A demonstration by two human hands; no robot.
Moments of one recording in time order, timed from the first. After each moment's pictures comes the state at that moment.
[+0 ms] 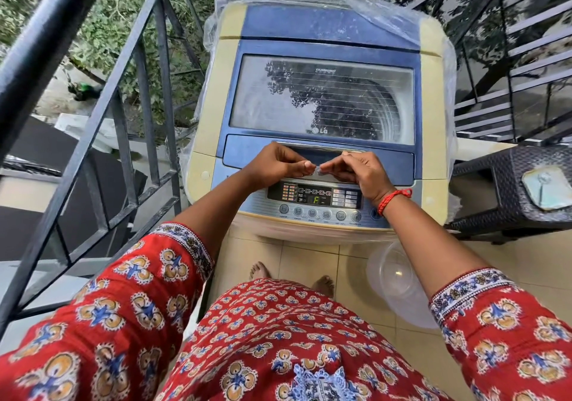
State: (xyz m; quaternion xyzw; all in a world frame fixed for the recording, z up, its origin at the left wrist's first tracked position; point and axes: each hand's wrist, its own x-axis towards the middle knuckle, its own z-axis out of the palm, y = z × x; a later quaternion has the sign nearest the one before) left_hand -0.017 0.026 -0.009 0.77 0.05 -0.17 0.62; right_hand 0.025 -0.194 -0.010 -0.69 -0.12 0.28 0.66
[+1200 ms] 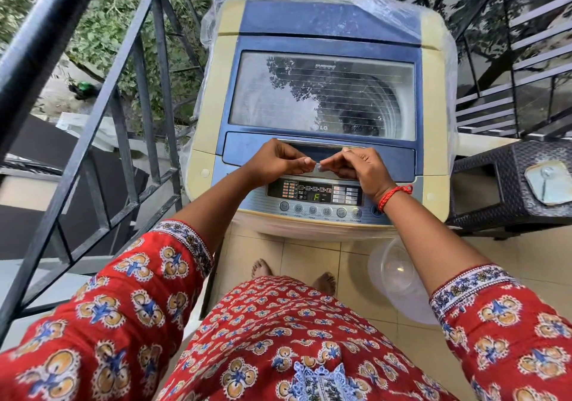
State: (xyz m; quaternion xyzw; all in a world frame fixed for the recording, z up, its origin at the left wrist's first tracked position) left_hand -0.017 0.026 -0.007 0.77 0.05 -0.17 0.62; right_hand 0.025 -0.194 -0.010 -0.70 -0.12 0.28 0.65
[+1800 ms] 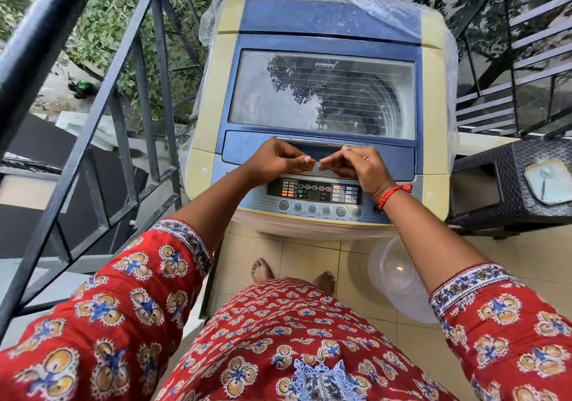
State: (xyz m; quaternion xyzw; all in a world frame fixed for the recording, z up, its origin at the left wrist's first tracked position) left_hand -0.017 0.027 -0.014 0.76 0.07 -0.17 0.63; right_hand 0.026 -0.193 -0.013 -0.69 -0.12 0.28 0.66
